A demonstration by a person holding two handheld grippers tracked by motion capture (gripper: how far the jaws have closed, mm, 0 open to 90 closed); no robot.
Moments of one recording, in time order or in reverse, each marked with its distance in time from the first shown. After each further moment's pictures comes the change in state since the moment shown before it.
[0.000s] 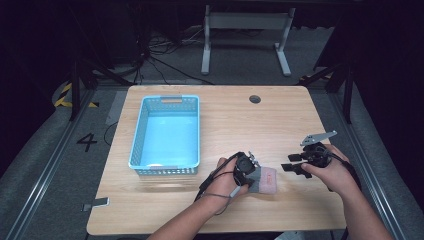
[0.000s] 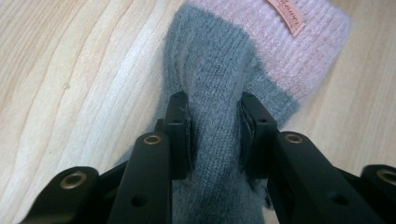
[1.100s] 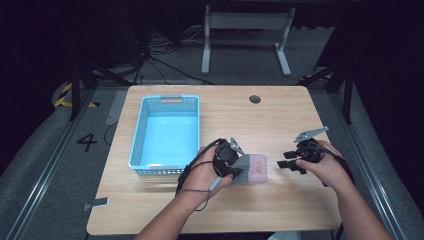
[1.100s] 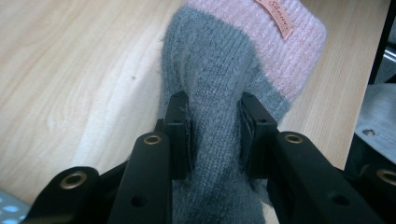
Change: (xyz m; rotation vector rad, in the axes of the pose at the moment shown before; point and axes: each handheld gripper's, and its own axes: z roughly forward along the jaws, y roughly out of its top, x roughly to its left) left arm 0.017 -0.010 -0.088 -0.099 -0.001 -0.031; right arm -0.006 0.011 0.016 0.031 0.007 -0.011
